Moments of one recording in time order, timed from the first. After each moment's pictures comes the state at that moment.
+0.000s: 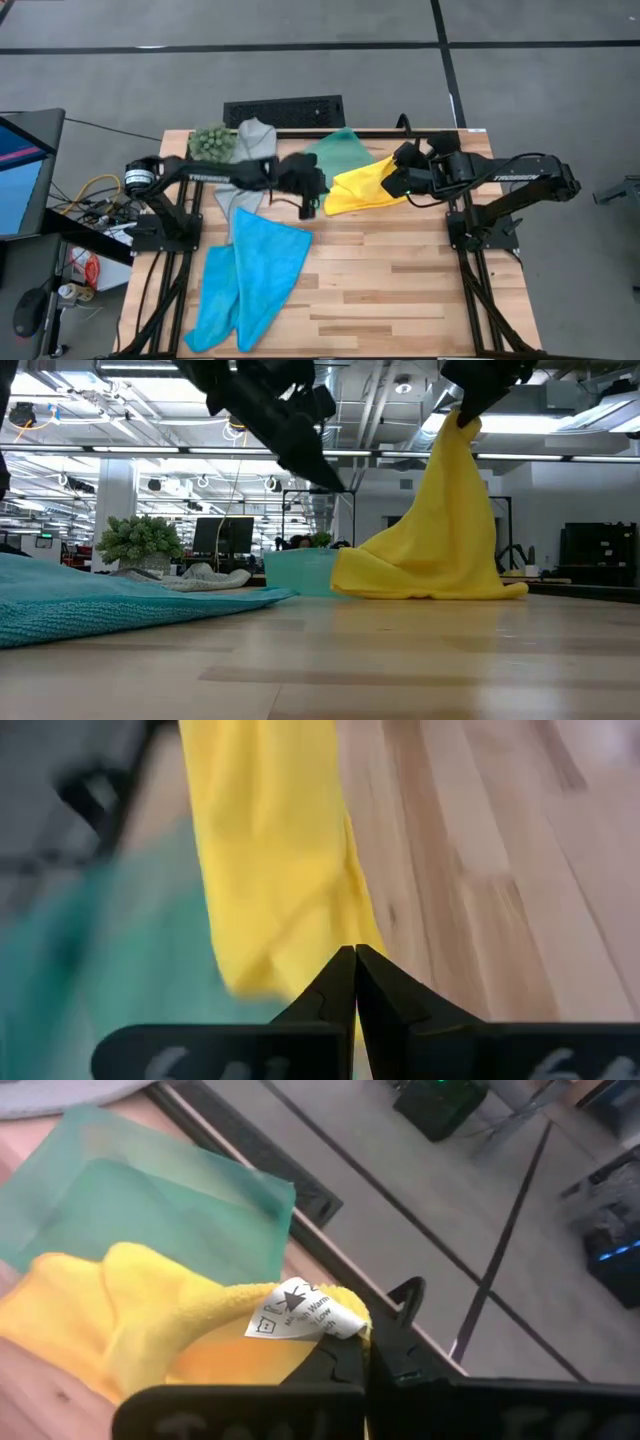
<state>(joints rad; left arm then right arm) 0.18 1.66 1.13 -0.10 0.01 0.27 0.05 1.26 1.29 -1.21 0.87 0.53</state>
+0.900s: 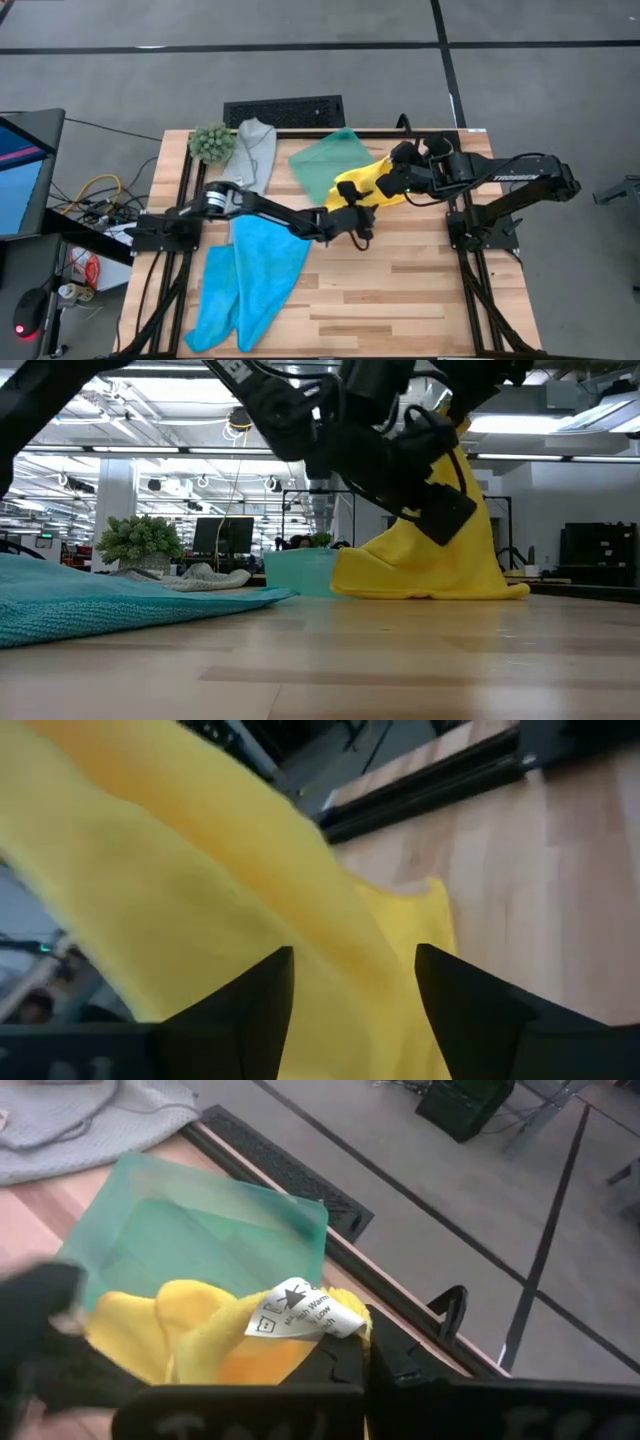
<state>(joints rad) -0.07 2.28 1.51 0.50 -0.72 0.44 0.05 1.26 1.29 -1.11 0.84 0.55</state>
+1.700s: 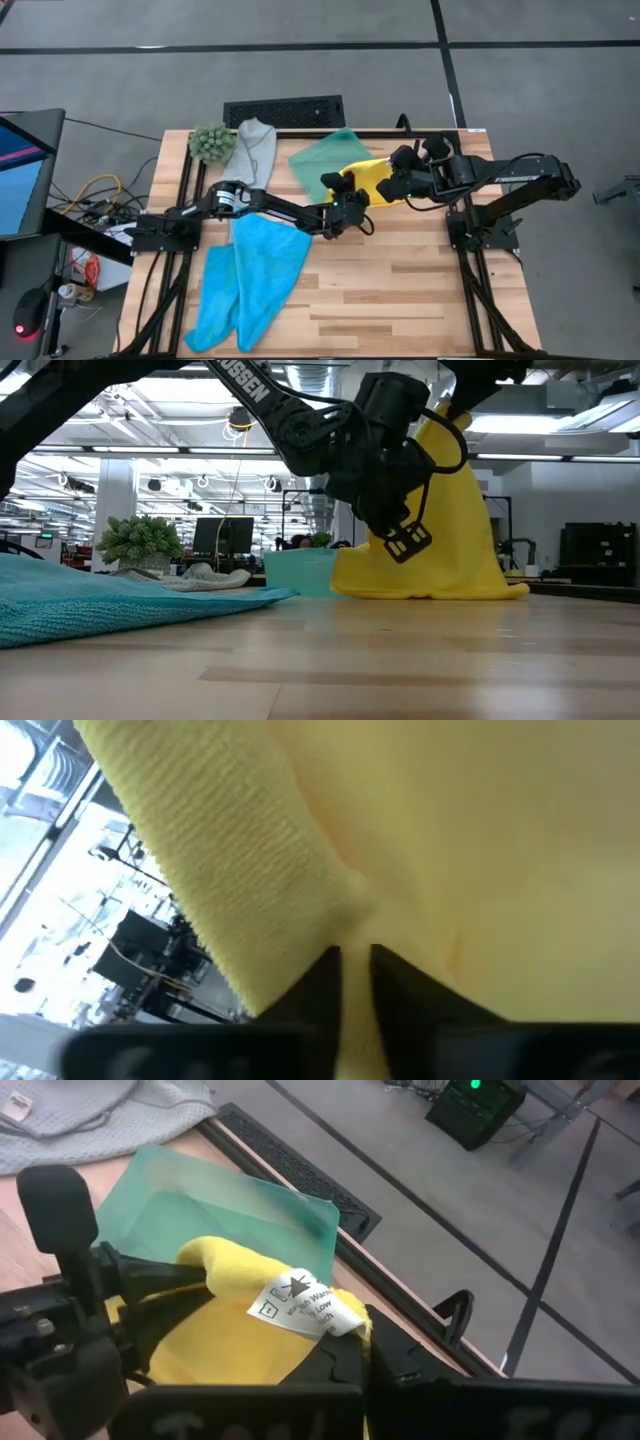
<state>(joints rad) -0.03 2.35 1.59 0.43 -1.27 0.57 0.09 1.26 1.29 -1.12 0.84 0.54</state>
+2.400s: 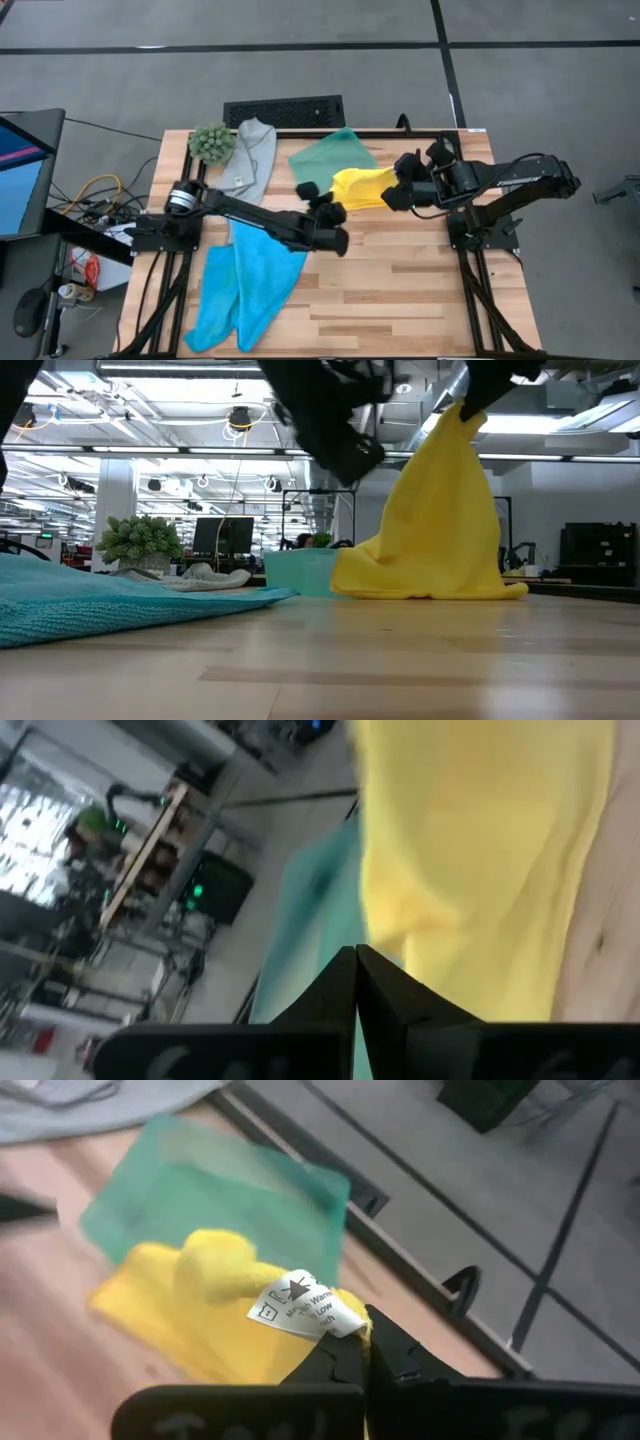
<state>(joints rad) -0.20 2.01 1.55 -0.58 -1.14 -0.20 0.17 1.25 1.29 -1.25 0.81 0.68</state>
